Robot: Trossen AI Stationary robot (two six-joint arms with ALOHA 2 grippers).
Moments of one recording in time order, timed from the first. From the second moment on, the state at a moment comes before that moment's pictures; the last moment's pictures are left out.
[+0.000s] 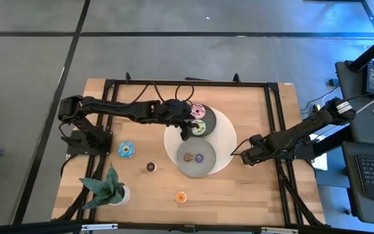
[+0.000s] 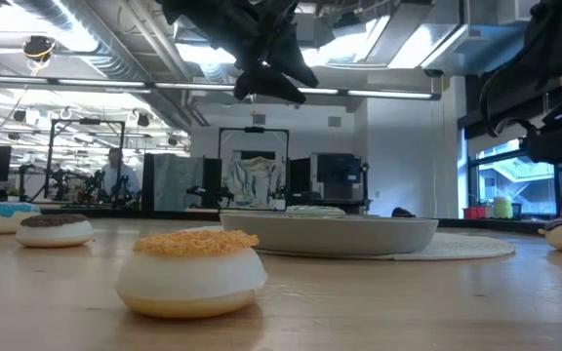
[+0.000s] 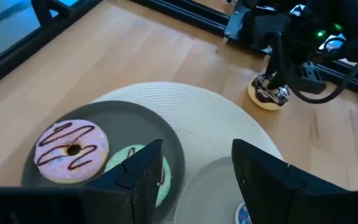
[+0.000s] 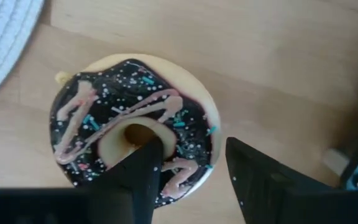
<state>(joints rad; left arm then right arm) 0.10 1.58 1.17 -0.16 -0.10 -0.32 0.41 1.19 0.51 -0.86 -0.01 1.72</state>
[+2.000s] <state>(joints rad) 0.10 1.40 1.17 -0.68 -0.30 -0.45 -0.35 1.67 0.91 -0.29 -0.01 0.59</state>
